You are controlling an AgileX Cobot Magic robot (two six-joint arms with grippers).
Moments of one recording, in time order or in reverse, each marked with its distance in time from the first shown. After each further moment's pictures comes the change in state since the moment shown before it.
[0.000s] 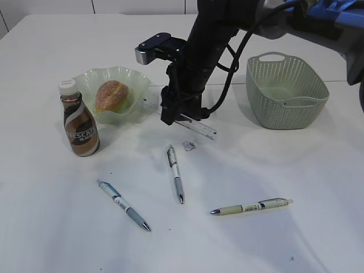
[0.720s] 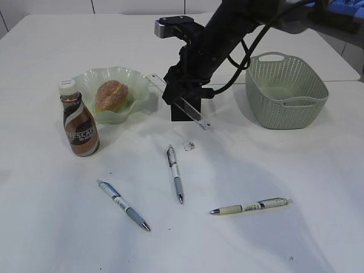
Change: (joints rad) left arm 0.000 0.000 0.000 -0.027 -0.094 0.000; right arm -0.085 0.000 0.000 0.149 -0.095 0.112
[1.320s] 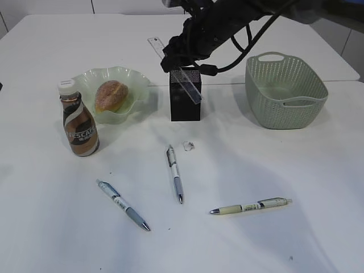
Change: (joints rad) left arm 0.000 0.000 0.000 -0.002 -0.037 0.000; right arm -0.029 -0.025 0.000 0.080 -0.196 -0.030
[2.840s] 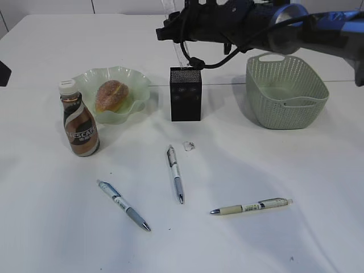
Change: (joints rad) left arm 0.000 0.019 0.000 0.000 -0.099 0.000; right arm 0.040 0.031 0.127 0.250 -0.833 -0.257
